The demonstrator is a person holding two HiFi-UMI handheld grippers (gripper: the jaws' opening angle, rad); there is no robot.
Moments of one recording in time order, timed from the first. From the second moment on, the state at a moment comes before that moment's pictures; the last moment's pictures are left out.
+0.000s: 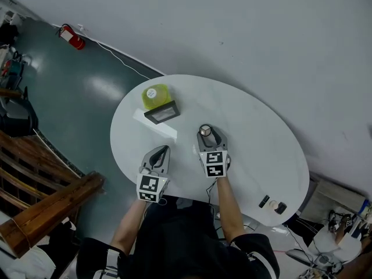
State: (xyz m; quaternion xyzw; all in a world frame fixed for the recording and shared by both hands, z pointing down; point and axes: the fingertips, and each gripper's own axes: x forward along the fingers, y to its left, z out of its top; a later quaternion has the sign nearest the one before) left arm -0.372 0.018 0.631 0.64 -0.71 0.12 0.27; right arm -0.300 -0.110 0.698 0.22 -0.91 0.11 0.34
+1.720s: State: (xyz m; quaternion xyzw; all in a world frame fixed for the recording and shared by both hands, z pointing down) left arm -0.048 -0.012 0.561 0.84 -0.50 0.15 0.17; right arm 0.109 -0.058 0.607 0.51 -0.80 0.16 0.27
